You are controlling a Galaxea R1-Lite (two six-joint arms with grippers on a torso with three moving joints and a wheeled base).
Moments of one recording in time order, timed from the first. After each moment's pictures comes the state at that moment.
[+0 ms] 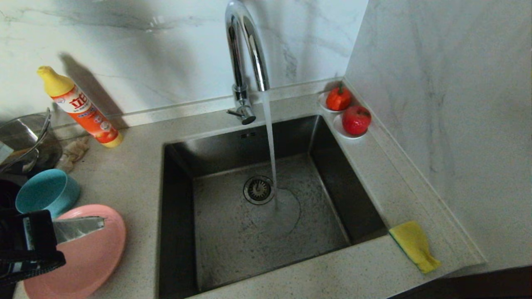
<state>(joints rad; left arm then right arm) -0.28 1.00 -0.82 0.32 -0.02 -0.34 0.29 0.76 -0.87 0.37 -0.36 -0.15</state>
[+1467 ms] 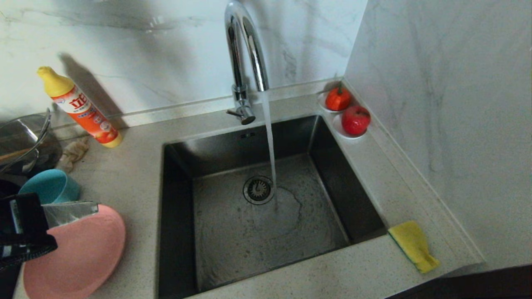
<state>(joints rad) -0.28 1.00 -0.88 0.32 0.00 -0.33 -0.02 0.18 -0.47 0.36 -0.21 0.03</state>
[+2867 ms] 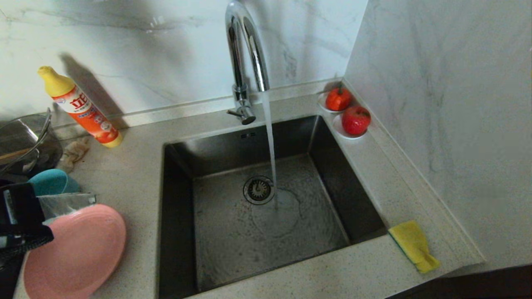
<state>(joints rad) -0.28 1.00 -0.90 0.32 0.00 -0.33 -0.01 0.00 -0.04 0.01 -0.05 -0.13</state>
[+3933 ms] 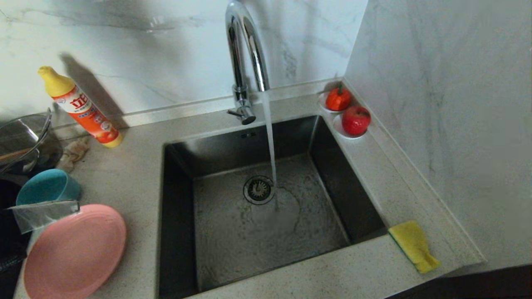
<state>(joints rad) -0.28 0.92 -0.87 0.32 -0.01 -0.34 -0.01 0.00 0.00 -0.01 -0.02 0.02</state>
